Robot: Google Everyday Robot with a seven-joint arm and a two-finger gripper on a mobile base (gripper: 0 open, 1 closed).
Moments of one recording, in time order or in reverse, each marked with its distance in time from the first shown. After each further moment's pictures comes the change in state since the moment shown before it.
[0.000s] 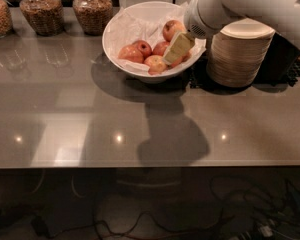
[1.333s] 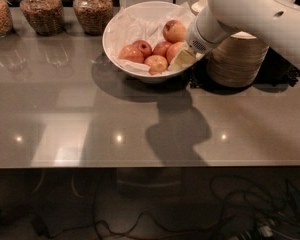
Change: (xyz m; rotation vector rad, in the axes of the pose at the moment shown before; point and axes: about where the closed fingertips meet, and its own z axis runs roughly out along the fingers) arm 0.051 0.019 0.039 -0.088 0.135 0.038
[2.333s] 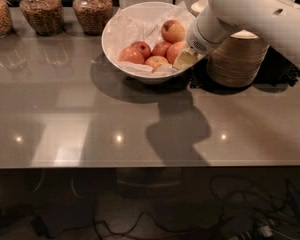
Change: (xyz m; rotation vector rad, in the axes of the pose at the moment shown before) arm 0.001 0.002 0.000 -0.027 0.013 -0.008
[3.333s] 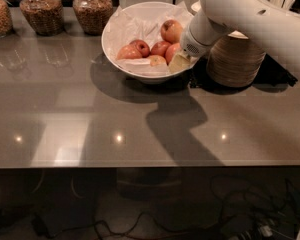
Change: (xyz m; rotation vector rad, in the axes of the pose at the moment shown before) arm -0.009 0.011 0.032 -0.098 -0.007 -0.002
